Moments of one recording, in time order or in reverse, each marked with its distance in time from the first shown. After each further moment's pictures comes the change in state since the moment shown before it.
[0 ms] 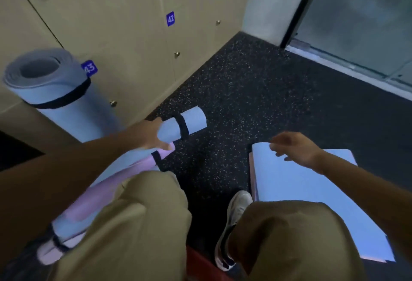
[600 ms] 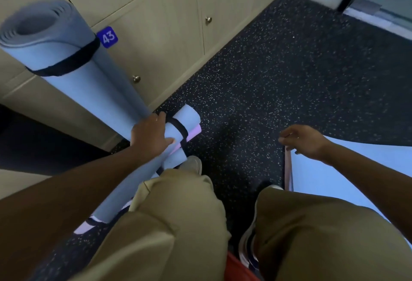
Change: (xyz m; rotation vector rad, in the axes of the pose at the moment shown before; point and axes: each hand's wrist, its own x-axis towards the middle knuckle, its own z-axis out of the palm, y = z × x) left_hand 0.008 -0.060 0.067 0.181 0.282 -0.212; right_hand 0.112 0.012 0.089 -0.088 -0.141 -0.008
